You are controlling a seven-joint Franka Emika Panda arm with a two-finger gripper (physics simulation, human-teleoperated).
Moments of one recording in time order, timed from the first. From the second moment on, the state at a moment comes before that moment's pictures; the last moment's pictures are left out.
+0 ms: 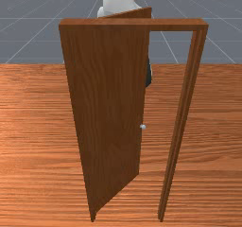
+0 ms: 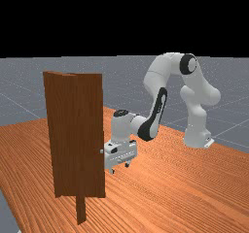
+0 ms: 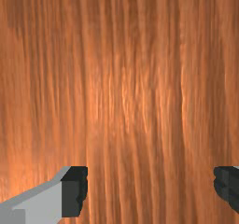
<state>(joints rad) 0.00 0.66 -0.04 -1.91 -0.03 2.57 -0.77</state>
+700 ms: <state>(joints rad) -0.09 0.71 -0.07 -1.83 0.02 2.57 -0.76</state>
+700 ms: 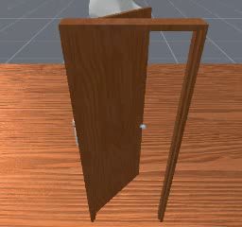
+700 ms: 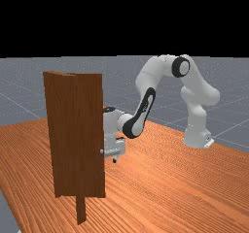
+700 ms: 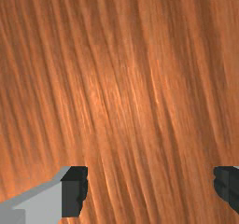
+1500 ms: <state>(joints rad) -0.07 0.93 0.01 -1.41 -0.06 2.38 -1.00</state>
